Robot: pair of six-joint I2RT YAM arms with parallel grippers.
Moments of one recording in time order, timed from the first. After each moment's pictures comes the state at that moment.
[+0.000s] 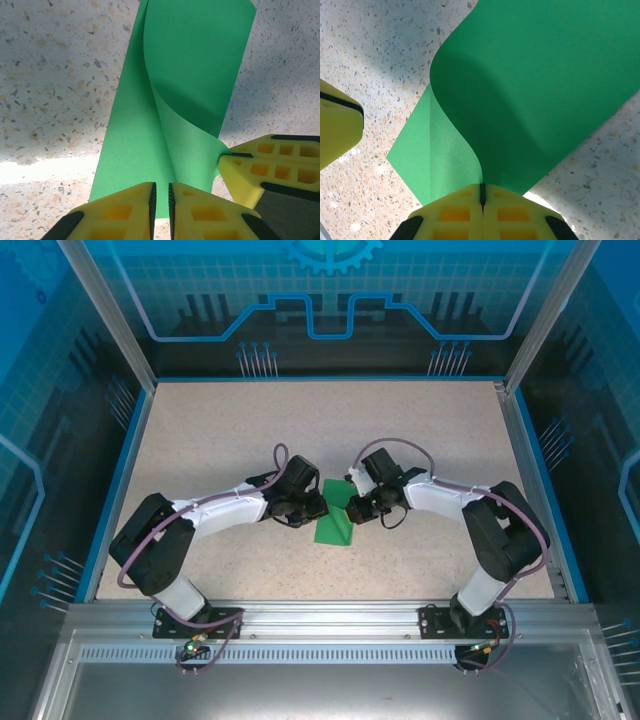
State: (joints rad) left arm -0.67 1.61 0.93 -0.34 0.20 -1.03; right arm 0.55 1.68 0.92 -0.41 -0.41 0.19
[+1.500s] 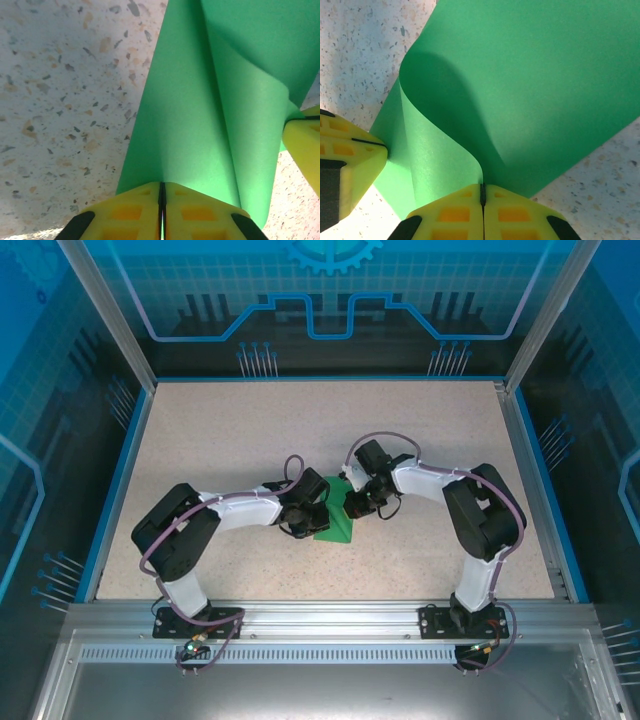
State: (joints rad) left arm -0.72 1.74 0.93 -0.35 0.17 -1.03; right arm 0.53 1.84 1.09 -0.55 -0.40 0.08
